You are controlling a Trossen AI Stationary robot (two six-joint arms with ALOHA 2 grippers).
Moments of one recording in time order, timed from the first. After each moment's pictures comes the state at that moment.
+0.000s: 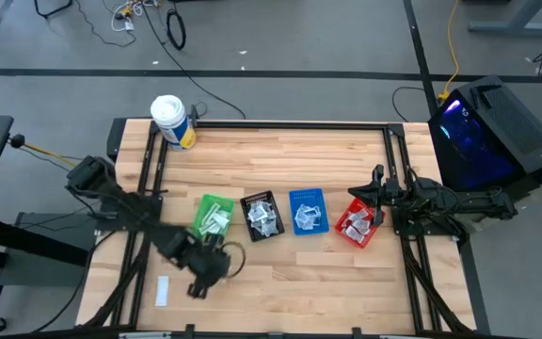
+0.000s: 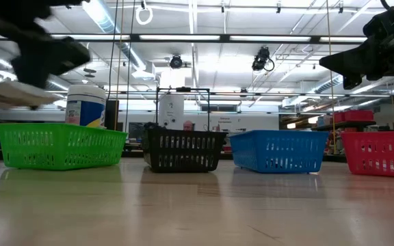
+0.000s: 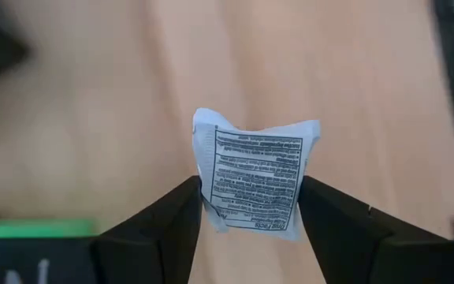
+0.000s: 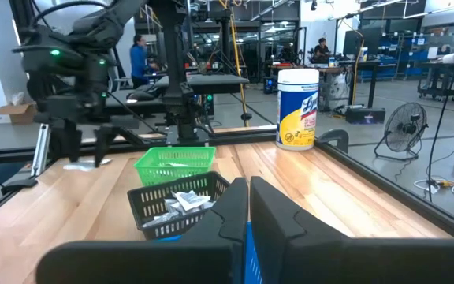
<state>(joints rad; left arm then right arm) -0.64 1.56 0.99 -0.57 -0.09 -0.40 0.04 0.01 0.02 0.04 0.17 0.02</state>
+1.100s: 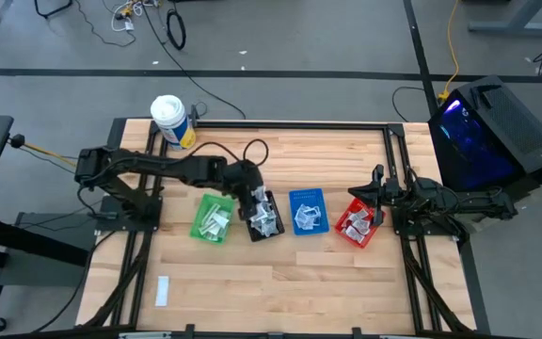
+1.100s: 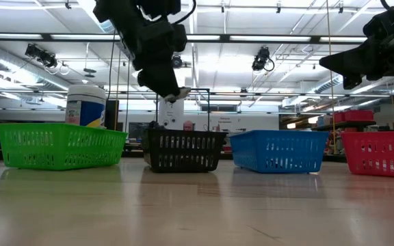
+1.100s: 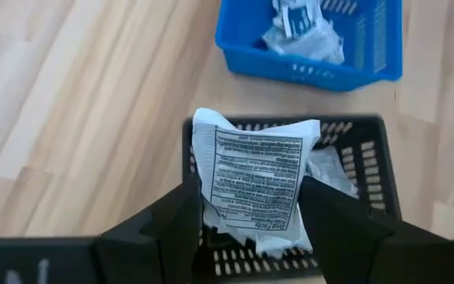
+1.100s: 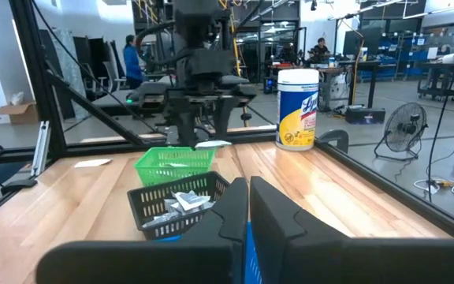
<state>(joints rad) 0.06 1.55 1.10 -0.48 -0.04 -0.21 0.04 0.00 0.02 0.04 0.17 0.02</state>
